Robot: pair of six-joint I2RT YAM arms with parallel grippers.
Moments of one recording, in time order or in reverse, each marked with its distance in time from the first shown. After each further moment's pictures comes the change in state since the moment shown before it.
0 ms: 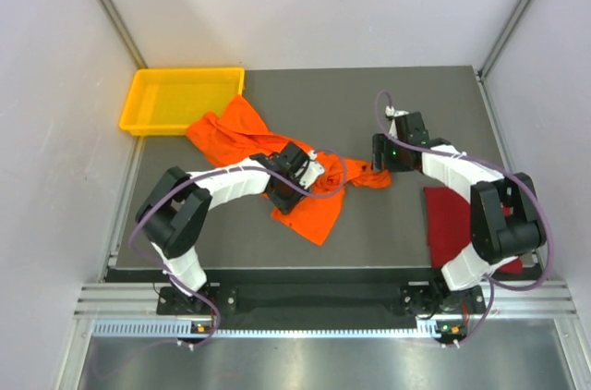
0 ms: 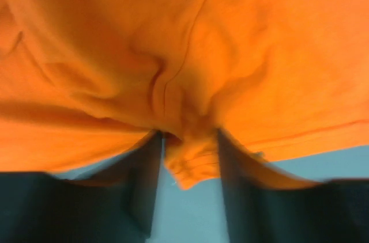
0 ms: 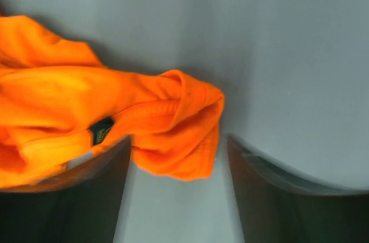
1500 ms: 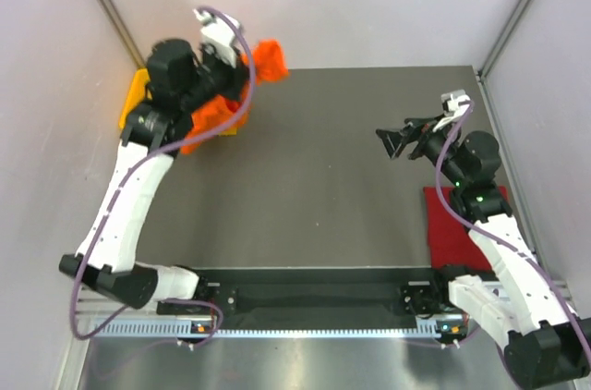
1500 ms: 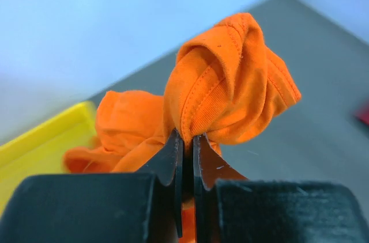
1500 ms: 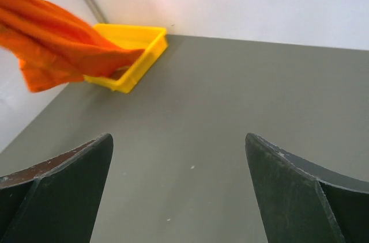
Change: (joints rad) left arm 0.446 -0.349 0.682 0.025 0.172 -0.080; right arm -0.066 -0.739 -0.229 0.443 -0.277 0.088
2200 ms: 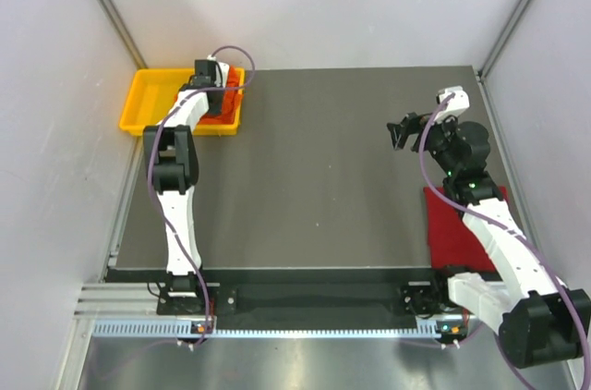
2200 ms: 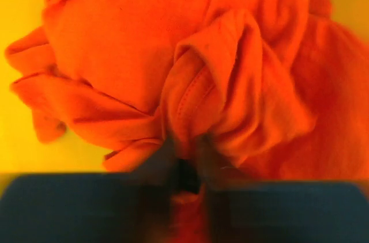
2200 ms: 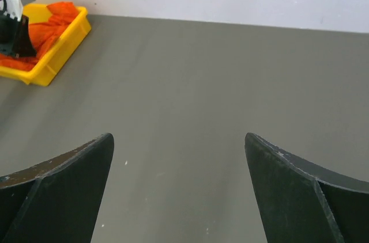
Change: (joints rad) left arm 0.251 0.937 0.205 0.064 -0.350 0.133; right arm -0.045 0.140 0.004 0.014 0.141 -0.150
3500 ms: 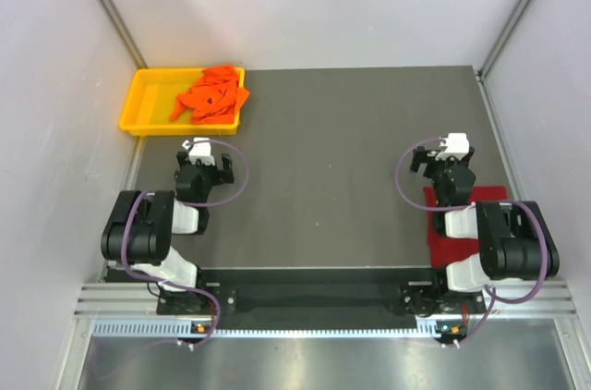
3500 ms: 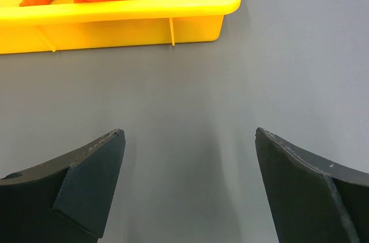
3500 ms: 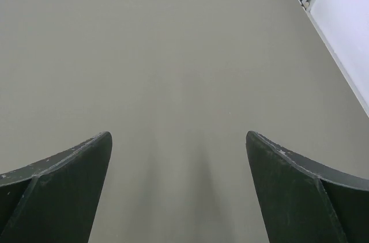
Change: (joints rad) left arm -0.001 -0.750 -1.659 1.548 0.207 -0.213; right arm -0.180 0.473 -0.496 1.009 0.224 -0.177
